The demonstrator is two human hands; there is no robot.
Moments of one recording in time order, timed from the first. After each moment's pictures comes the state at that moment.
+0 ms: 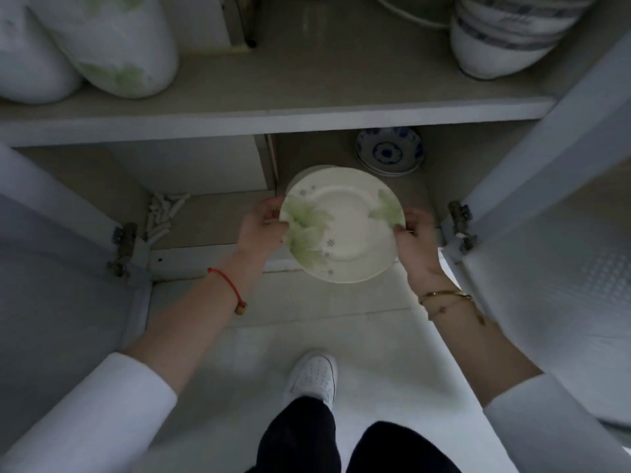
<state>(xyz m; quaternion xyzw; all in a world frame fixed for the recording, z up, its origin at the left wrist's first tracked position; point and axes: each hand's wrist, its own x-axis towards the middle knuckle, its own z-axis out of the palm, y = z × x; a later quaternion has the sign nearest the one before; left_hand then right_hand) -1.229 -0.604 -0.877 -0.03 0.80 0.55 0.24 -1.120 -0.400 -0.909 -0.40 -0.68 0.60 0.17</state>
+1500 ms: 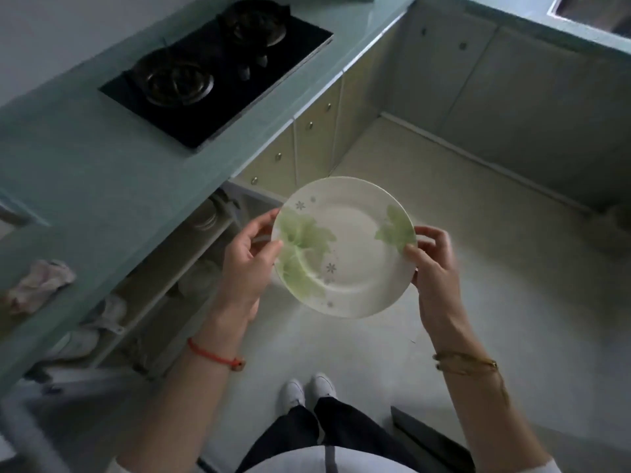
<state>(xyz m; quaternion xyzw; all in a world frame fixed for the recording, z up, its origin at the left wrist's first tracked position) -0.868 -0.589 -0.116 0.31 0.62 0.56 0.46 -0.633 -0.541 -0.120 -0.57 -0.40 0.54 0.47</state>
